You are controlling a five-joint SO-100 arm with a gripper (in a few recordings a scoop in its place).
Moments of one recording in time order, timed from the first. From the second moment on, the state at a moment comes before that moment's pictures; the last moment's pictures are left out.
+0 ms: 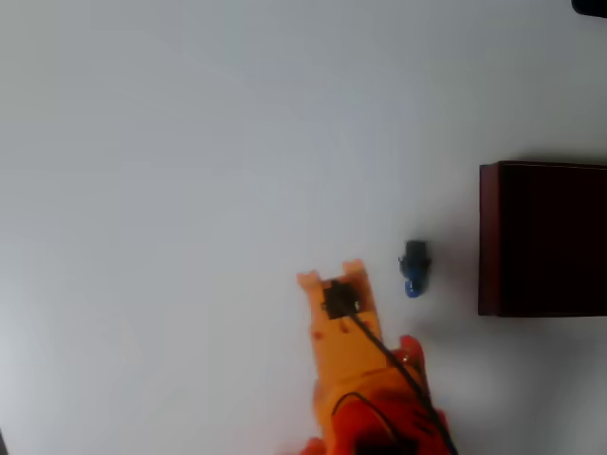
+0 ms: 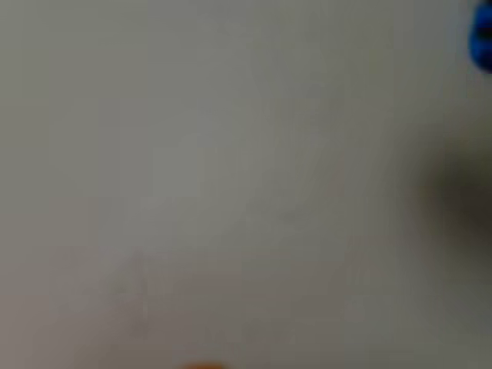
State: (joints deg) arm 16.2 152.2 142.6 84.3 53.8
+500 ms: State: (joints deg) arm 22.1 130.6 142.2 68.1 63.0
